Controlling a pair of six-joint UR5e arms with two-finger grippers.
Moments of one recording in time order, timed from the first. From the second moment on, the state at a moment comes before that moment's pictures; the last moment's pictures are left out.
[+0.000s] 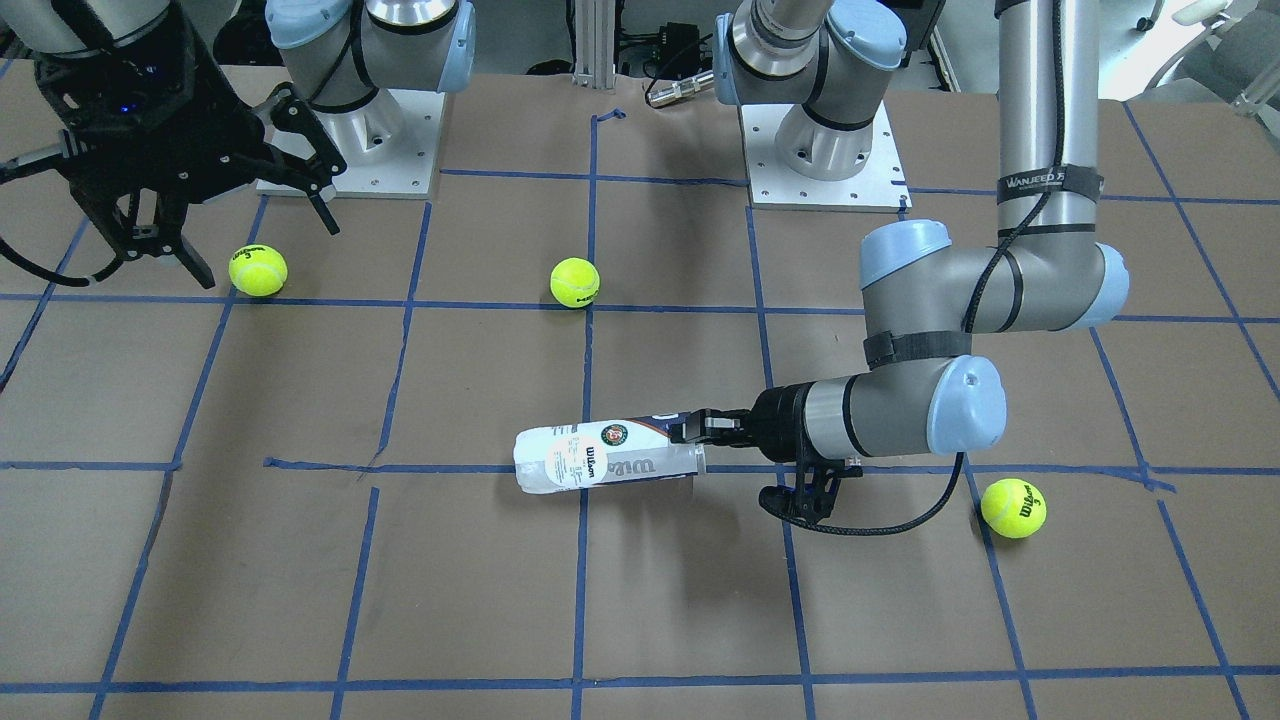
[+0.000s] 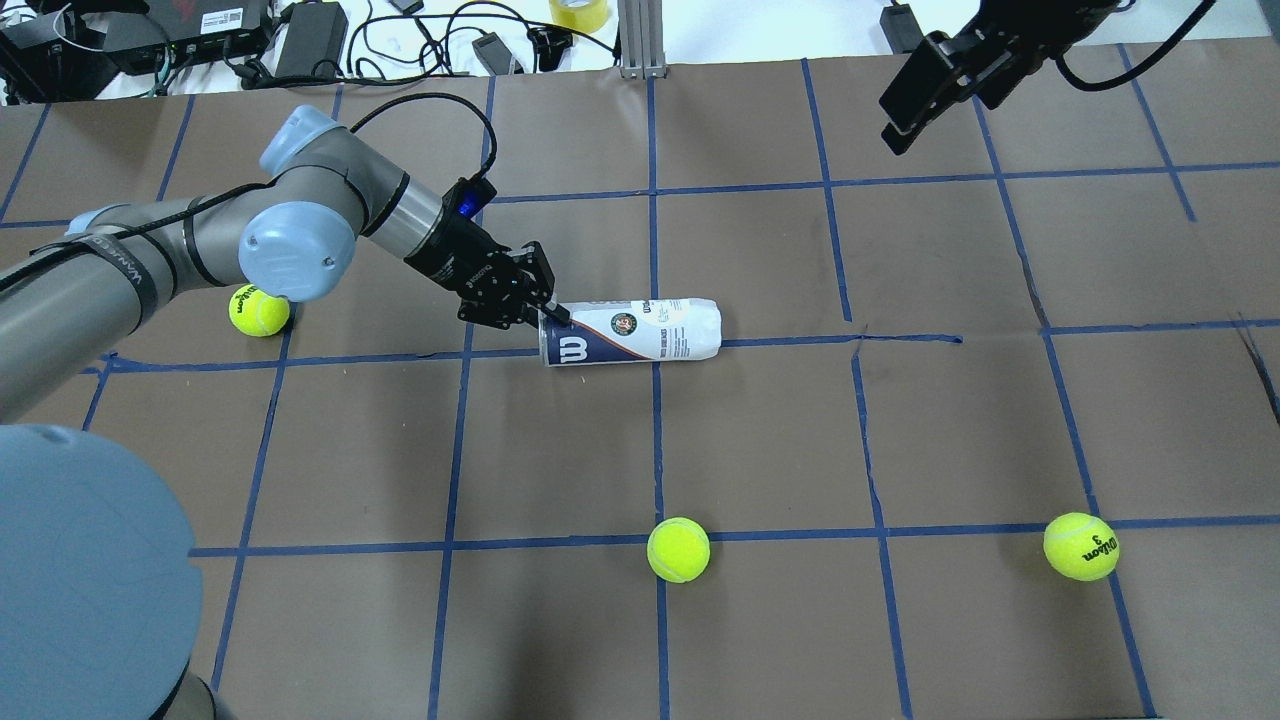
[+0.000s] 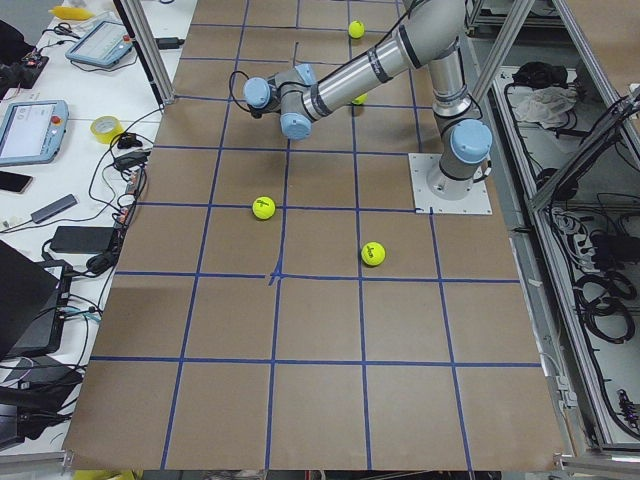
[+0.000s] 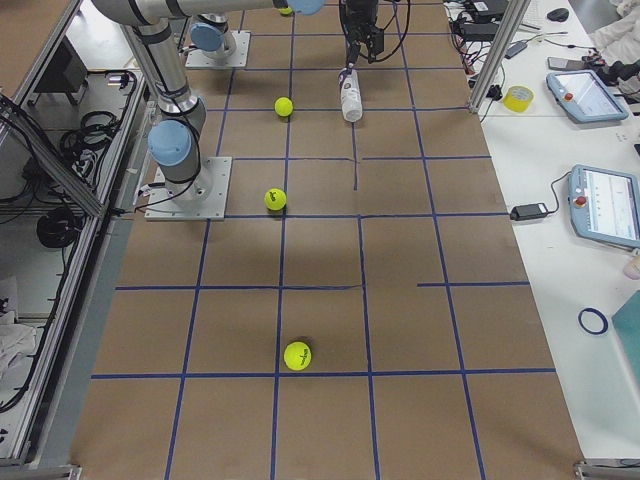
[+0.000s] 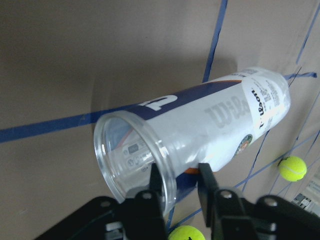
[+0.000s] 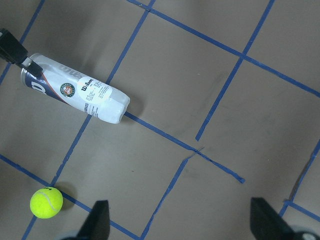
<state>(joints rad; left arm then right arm) -1.50 -2.02 -1.72 -1.32 0.90 0.05 1.52 -1.55 1.42 -1.56 -1.42 -0.52</state>
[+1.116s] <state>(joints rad) -1.57 -1.88 -1.46 -1.34 1.11 -0.26 1.55 -1.59 1.43 -1.56 -1.50 -0.04</state>
